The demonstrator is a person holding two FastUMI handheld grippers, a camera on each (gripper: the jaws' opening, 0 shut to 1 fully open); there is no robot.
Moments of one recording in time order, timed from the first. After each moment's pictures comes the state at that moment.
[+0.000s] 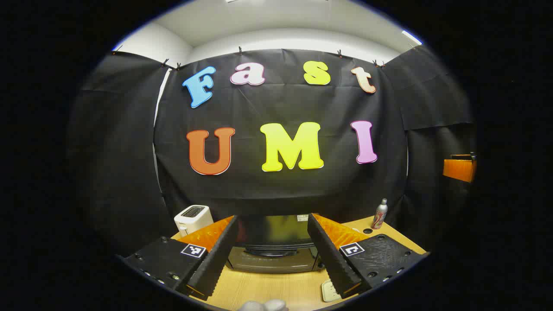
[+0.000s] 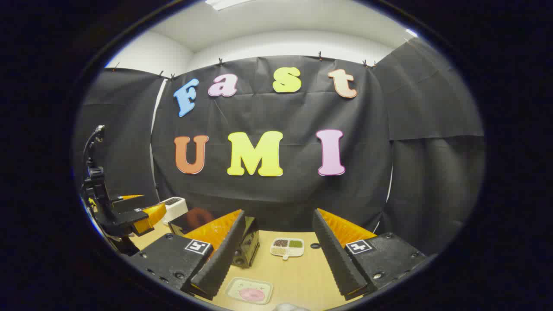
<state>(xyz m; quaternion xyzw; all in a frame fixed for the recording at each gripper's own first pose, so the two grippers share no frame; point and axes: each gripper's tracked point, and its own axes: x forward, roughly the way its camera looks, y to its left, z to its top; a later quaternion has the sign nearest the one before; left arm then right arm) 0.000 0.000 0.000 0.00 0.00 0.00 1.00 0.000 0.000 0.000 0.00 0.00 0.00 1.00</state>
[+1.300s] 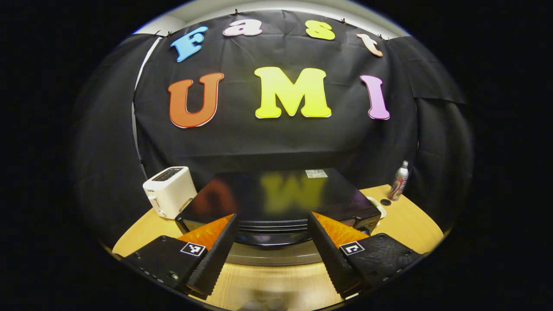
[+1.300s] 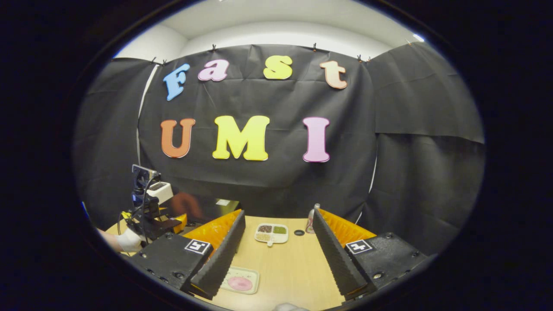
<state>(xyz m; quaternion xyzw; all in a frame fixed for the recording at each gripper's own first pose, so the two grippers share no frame) 0.113 0.004 -0.152 -0.01 0.13 -0.02 0.99 -0.016 -0.022 -0.026 -0.02 0.05 -0.06 1.00</state>
